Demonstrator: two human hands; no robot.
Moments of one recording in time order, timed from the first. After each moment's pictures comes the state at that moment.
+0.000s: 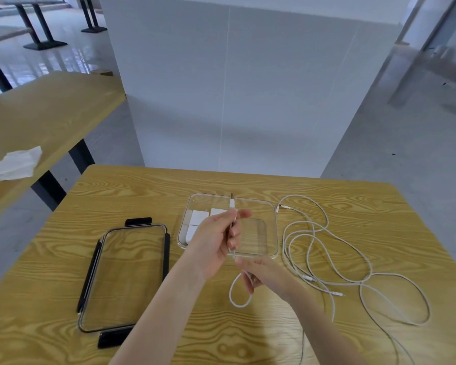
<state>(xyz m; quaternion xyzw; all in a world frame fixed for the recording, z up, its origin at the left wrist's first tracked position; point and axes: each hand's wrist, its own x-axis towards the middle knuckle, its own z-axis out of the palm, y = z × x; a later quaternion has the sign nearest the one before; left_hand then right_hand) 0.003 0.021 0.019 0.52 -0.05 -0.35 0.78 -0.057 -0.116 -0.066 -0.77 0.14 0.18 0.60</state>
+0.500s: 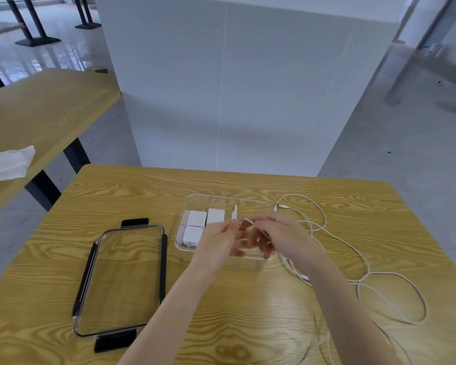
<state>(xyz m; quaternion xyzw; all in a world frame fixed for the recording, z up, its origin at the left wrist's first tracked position) -0.002 0.010 0.009 0.70 -0.06 -0.29 0.65 -0.043 -0.116 0.035 -0.80 0.15 0.07 0.58</state>
